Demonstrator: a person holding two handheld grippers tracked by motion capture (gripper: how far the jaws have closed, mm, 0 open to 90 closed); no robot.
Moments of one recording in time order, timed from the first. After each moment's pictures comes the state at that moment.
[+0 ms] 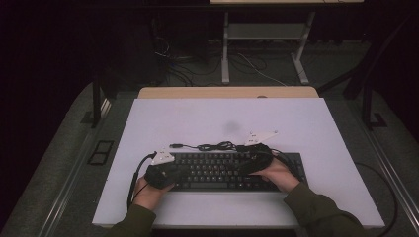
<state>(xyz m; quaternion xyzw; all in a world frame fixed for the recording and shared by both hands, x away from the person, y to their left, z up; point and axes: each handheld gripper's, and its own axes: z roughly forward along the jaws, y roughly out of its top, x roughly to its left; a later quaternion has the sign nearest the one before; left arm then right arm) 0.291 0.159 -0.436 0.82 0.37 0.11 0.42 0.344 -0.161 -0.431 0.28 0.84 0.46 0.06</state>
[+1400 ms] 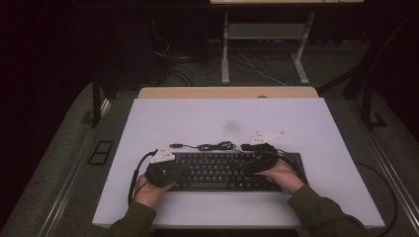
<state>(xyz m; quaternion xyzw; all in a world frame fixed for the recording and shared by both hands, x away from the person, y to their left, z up) 0.294 0.158 -0.428 0.82 0.34 0.10 0.44 0.340 -0.174 -0.429 0.30 0.83 0.46 0.07</state>
